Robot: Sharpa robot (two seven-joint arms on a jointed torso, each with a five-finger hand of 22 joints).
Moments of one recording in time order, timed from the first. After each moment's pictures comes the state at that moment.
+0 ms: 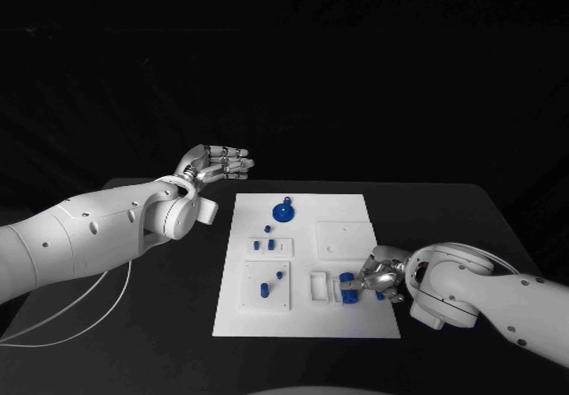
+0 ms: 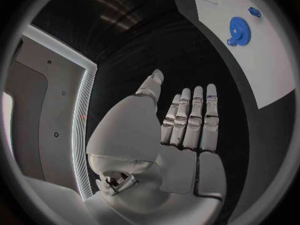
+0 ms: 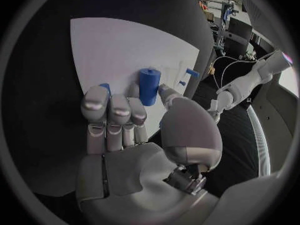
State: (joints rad) left arm 1.26 -0.75 -0.14 1.20 -0.17 -0.33 0.41; left_hand 1.39 -0.07 0.03 0.03 0.20 0.88 0.16 0.06 0.06 1.04 0.15 0.06 0.06 1.01 0.15 0.06 0.06 0.08 0.98 0.16 0.07 0.08; right arm 0.92 -0.90 0.12 1.69 -1.16 -0.02 -0.64; right_hand 1.05 -0.20 0.25 0.19 0.14 1.14 0.03 0.08 0.70 1.40 -0.05 1.06 1.31 1.45 -0.10 1.04 1.11 0.09 1.47 -0.13 0.87 1.31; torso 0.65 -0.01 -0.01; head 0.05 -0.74
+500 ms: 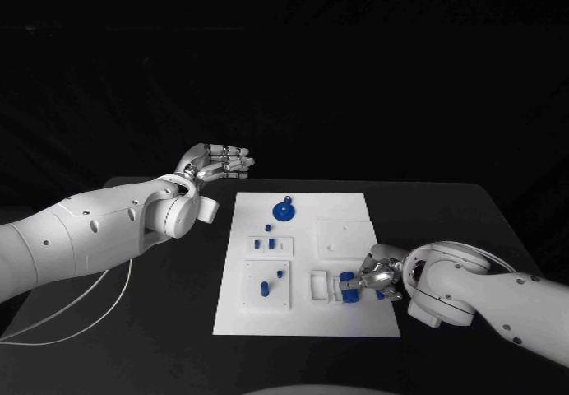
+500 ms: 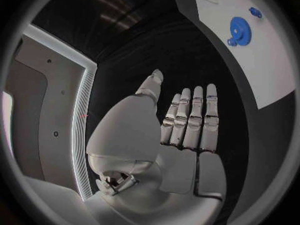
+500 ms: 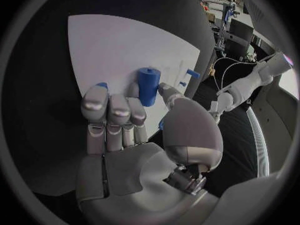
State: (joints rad) left arm 1.26 -0.75 -0.14 1.20 -0.17 -0.32 0.41; left_hand 1.39 -0.06 0.03 0.03 0.20 0.90 0.16 0.06 0.06 1.04 0.15 0.06 0.06 1.01 0.15 0.07 0.06 0.08 0.98 0.16 0.07 0.08; right arm 0.93 -0.88 0.11 1.68 -1.17 -0.02 -0.64; right_hand 1.06 -0.18 0.27 0.10 0.37 1.14 0.03 0.07 0.70 1.40 -0.05 1.06 1.31 1.45 -0.11 1.04 1.13 0.09 1.47 -0.12 0.87 1.31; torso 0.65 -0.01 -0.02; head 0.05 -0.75
